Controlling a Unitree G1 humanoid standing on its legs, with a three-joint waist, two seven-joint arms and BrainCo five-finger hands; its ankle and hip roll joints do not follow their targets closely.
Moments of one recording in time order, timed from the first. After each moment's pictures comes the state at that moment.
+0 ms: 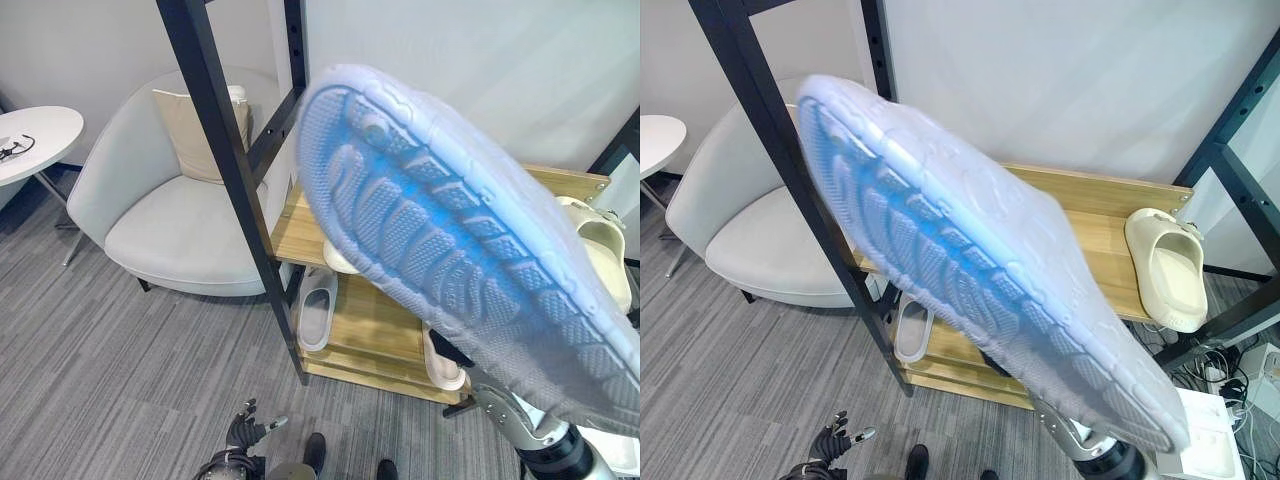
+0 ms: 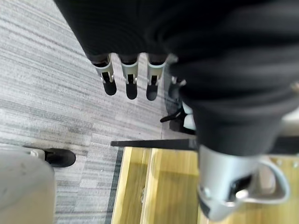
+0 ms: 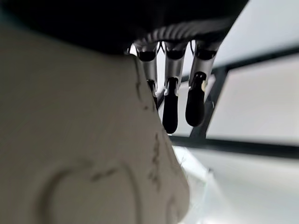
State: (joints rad) left arm 0.11 0.20 -0.24 0.88 -0.26 -0.16 0.20; right arm -0.29 -0.32 0.53 -0.58 0.54 -0.32 -0.08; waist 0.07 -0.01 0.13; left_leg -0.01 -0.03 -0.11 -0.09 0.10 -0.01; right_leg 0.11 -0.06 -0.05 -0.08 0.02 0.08
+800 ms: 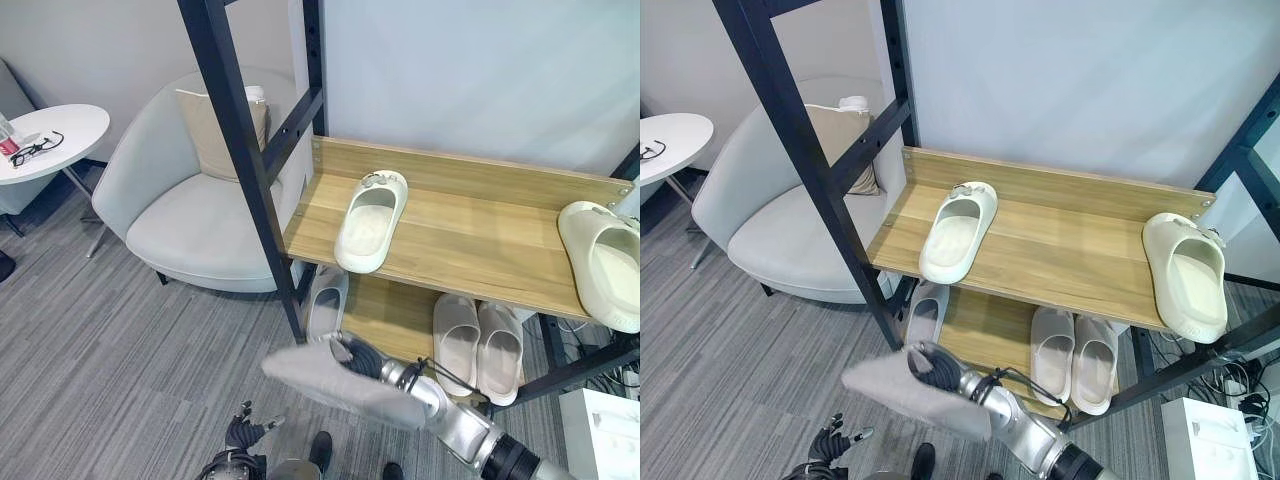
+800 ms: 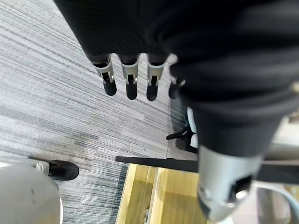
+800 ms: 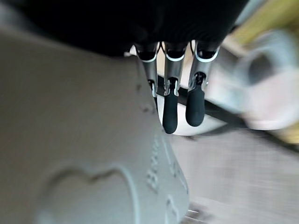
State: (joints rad) left arm 0.06 0.17 -0.24 0.99 -0.26 -0.20 0.24; right arm -0.16 -0.36 0.81 0.42 -0.32 -0.15 -0.03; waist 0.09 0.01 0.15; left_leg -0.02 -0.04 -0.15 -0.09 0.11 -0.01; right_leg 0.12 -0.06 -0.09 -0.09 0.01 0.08
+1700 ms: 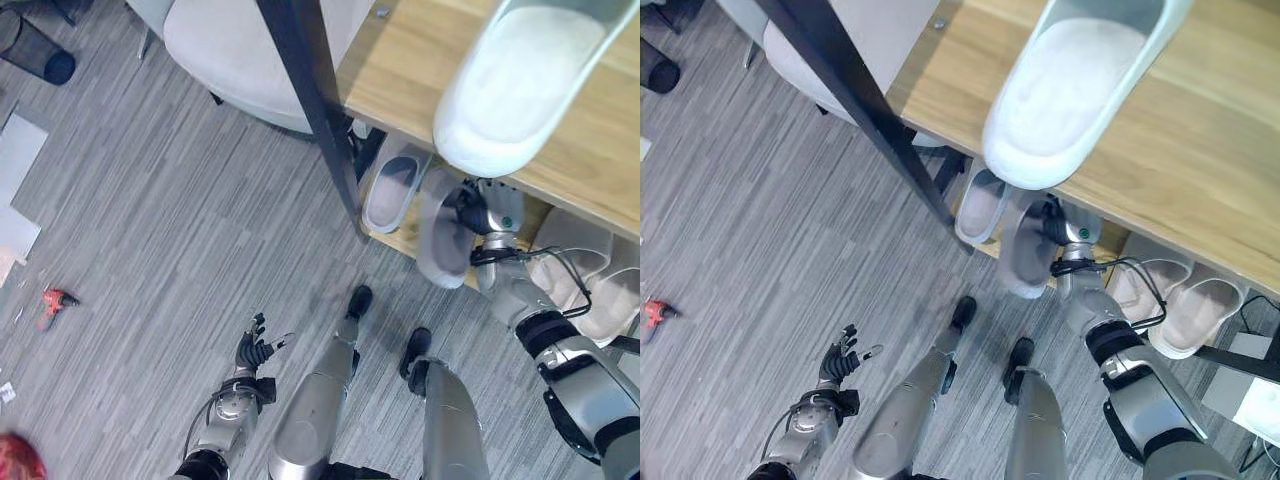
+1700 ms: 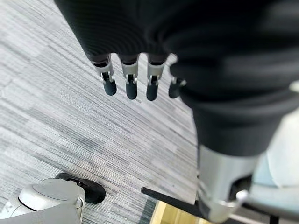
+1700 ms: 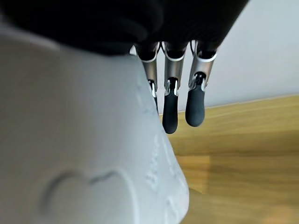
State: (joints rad) left arm -0.08 0.28 -0.35 0.67 -0.46 -0.31 0.28; right arm -0.79 -0.56 0.44 0.80 -0.66 0.08 -0.79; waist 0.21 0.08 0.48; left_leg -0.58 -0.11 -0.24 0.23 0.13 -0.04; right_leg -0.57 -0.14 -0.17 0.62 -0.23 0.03
